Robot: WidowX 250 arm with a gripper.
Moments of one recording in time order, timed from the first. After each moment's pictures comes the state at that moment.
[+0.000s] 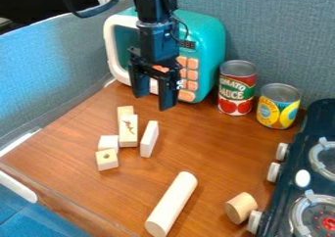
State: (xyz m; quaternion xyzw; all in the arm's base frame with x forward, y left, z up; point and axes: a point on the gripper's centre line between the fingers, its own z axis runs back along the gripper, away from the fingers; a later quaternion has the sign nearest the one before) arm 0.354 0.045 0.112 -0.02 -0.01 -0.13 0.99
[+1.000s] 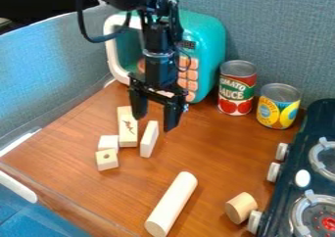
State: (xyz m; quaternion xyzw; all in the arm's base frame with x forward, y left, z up) arm 0.360 0.050 0.070 0.01 0.01 -0.02 1.00
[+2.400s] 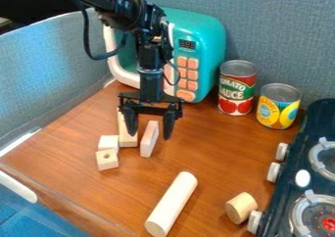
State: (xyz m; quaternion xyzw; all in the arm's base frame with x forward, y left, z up) arm 0.366 0.070 0.034 0.00 0.04 0.20 0.98
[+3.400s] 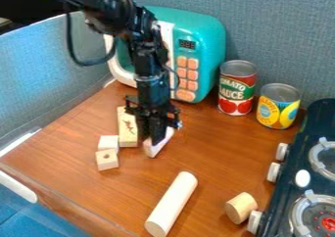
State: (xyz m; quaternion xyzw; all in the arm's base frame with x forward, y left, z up) arm 0.361 0.060 0.037 -0.02 -0.03 -0.02 1.00
